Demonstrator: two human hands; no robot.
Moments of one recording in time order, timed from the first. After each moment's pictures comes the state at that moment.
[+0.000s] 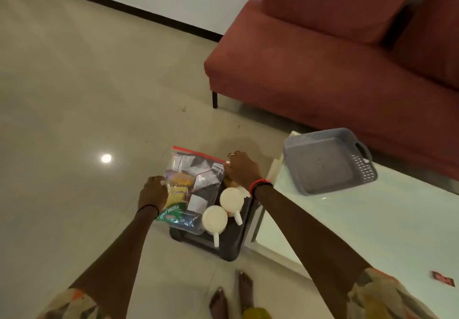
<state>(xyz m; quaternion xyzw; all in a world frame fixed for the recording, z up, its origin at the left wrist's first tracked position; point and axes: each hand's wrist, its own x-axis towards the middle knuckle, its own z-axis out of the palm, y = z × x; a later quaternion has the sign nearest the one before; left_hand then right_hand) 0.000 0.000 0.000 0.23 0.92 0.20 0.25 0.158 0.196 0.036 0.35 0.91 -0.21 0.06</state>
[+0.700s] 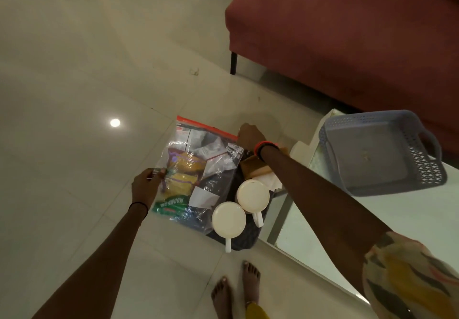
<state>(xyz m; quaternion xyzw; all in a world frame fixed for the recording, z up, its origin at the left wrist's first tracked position) -0.043 -0.018 -0.133 0.07 0.88 0.40 0.25 0.064 0.262 -0.091 0.37 0.87 -0.29 0.16</state>
